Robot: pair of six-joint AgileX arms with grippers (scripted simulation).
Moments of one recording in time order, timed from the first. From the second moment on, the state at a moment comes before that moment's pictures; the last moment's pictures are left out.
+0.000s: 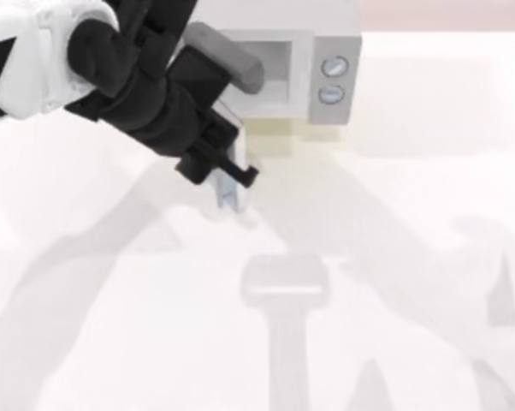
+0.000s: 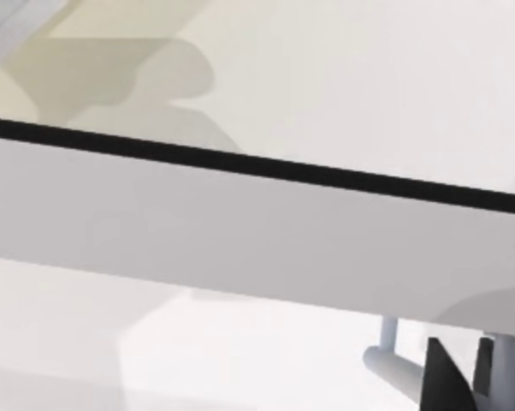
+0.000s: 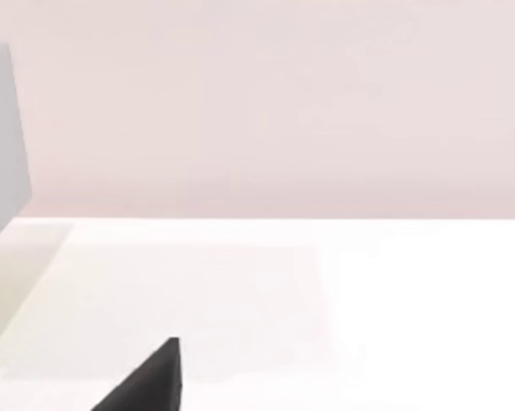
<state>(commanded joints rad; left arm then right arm) -0.51 1.70 1.34 -0.70 0.15 0.26 0.00 0.00 0.00 0.00 0.00 0.00</state>
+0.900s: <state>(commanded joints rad) -0.51 1.70 1.34 -0.70 0.15 0.26 0.00 0.00 0.00 0.00 0.00 0.00</state>
